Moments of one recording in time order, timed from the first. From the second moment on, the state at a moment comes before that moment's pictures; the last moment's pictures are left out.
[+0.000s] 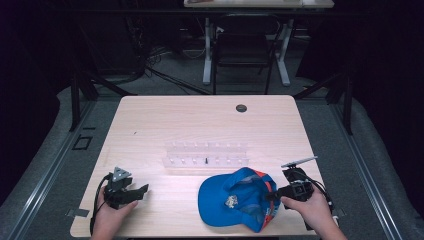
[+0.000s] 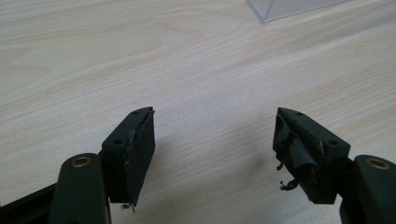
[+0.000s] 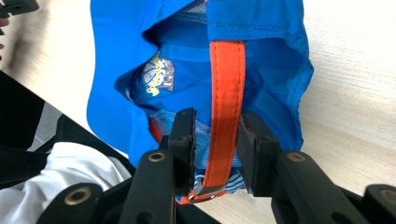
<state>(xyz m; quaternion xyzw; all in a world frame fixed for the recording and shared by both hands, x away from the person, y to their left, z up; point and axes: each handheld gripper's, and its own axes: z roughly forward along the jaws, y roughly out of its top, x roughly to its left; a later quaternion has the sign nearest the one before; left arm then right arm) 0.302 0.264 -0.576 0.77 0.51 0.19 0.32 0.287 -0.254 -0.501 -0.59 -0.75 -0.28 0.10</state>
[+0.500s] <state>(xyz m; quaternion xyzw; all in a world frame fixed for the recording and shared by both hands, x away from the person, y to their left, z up) 0.302 0.263 -0.576 0.77 0.51 0.19 0.32 0.286 -0.252 -0.491 -0.59 -0.75 -0.27 0.10</state>
